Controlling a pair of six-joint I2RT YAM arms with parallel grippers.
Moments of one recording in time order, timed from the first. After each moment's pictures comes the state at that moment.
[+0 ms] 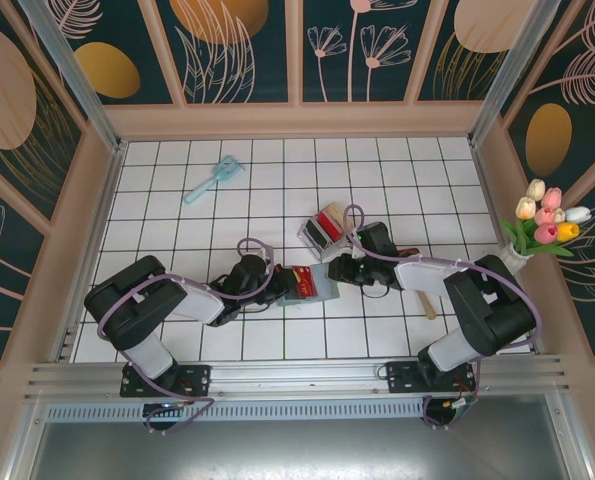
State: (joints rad) left arm -0.83 1.67 0.42 0.72 0.18 -1.26; right arm 0.52 1.51 0.58 -0.02 -0.39 0.61
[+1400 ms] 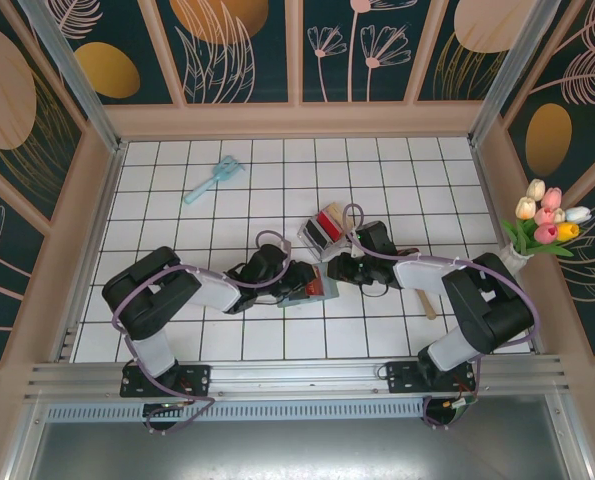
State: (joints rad) left arm -0.85 1.77 0.61 0.59 0.25 -1.28; right arm 0.52 1.53 0.59 -0.01 -0.40 0.62
